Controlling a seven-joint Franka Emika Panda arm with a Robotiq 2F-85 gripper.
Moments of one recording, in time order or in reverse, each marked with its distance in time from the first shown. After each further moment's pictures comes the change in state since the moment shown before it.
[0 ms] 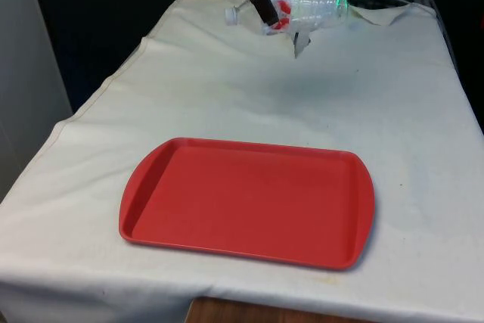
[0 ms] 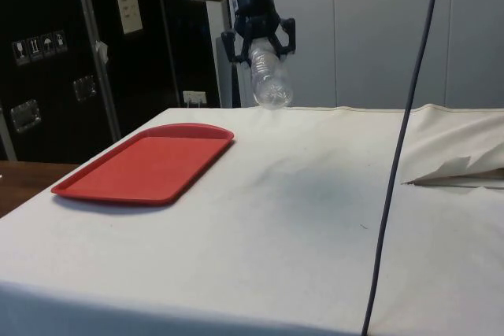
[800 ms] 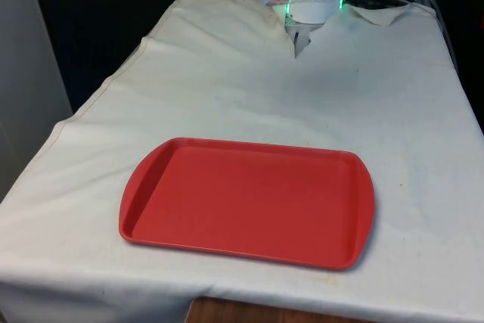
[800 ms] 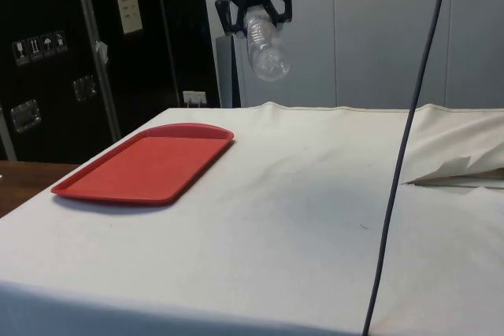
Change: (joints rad) arm 0.001 -0.079 0.026 0.057 -0.095 -0.091 0.102
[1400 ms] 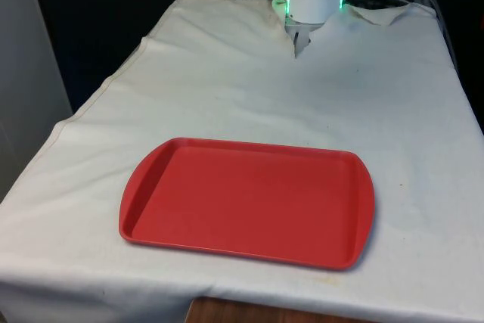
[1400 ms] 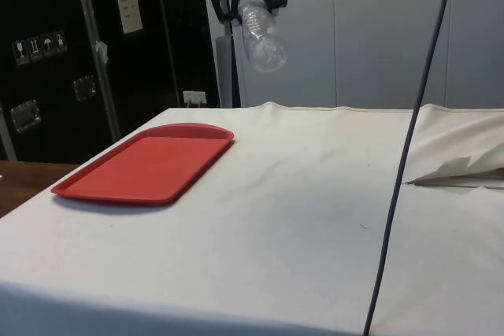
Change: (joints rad) arm 0.002 -0.028 0.059 0.034 -0.074 -0.036 0.101
